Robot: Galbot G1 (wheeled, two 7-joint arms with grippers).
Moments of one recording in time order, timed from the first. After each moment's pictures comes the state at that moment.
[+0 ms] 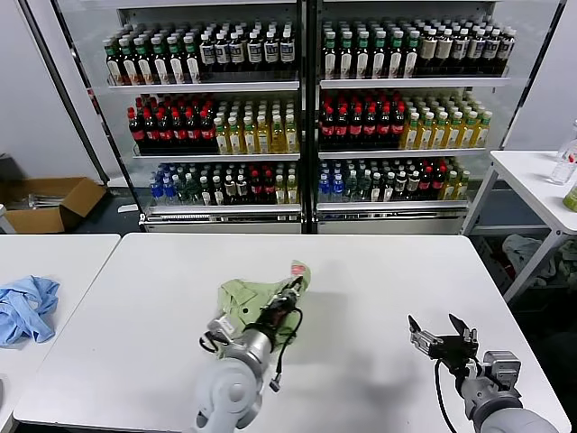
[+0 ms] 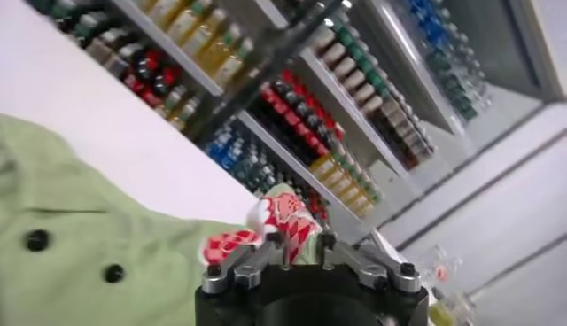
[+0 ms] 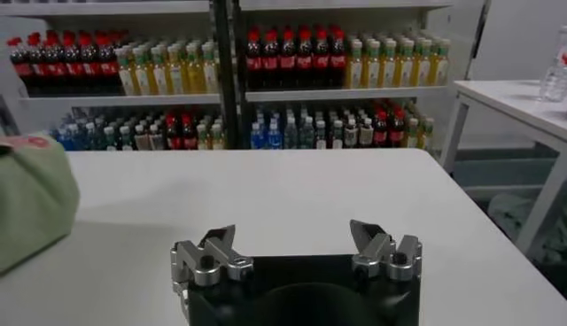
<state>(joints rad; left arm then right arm) 1.15 -1.53 -0.17 -1.93 -0.88 0.38 -0.27 -1.55 1.08 0.65 2.25 0.60 -0.56 0.23</state>
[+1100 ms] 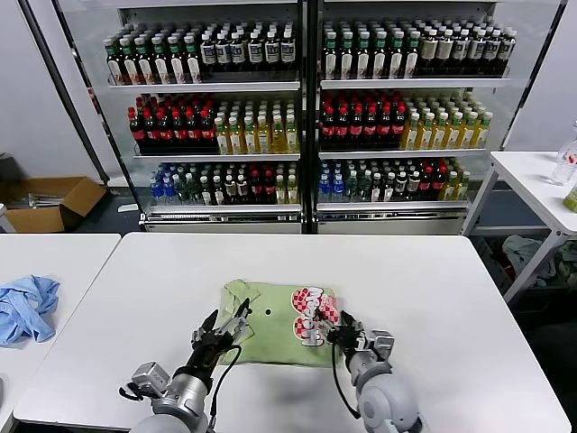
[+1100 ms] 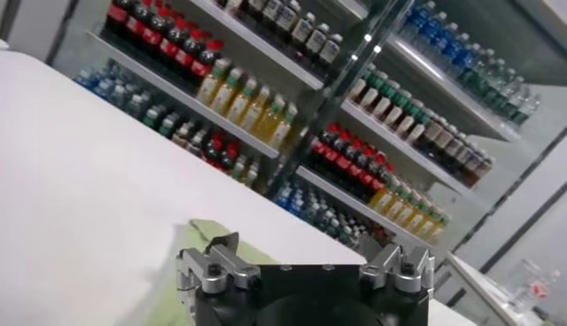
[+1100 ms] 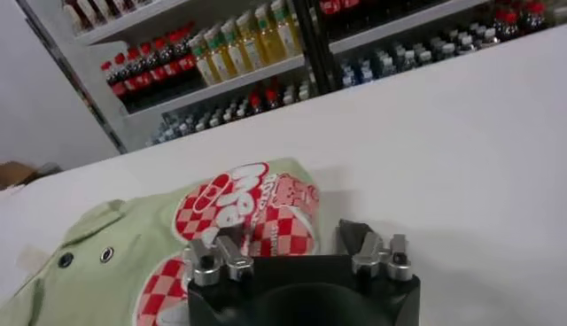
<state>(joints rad) 1.48 -1.37 -0.40 -2.17 -0.76 0.30 -0.22 -1.17 1.37 0.20 1.81 0.59 -0.42 0.25</state>
